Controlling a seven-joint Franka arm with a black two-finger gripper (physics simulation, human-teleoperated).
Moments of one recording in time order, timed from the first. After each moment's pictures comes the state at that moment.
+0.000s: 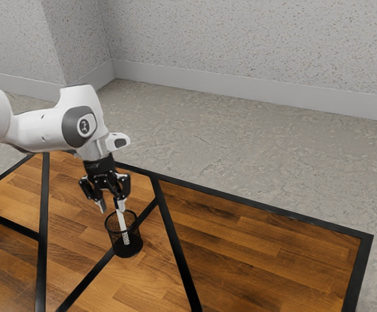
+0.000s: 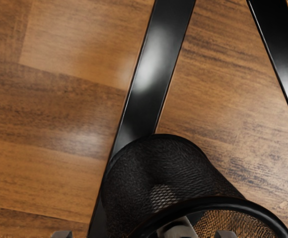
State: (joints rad) arm -0.28 0.16 0.39 -2.09 -0.28 2.03 -0.02
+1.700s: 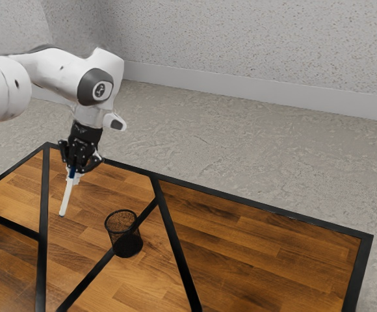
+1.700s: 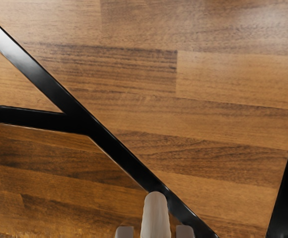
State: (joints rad) arm -0.27 0.33 0.38 -1.68 0.19 1.45 0.05
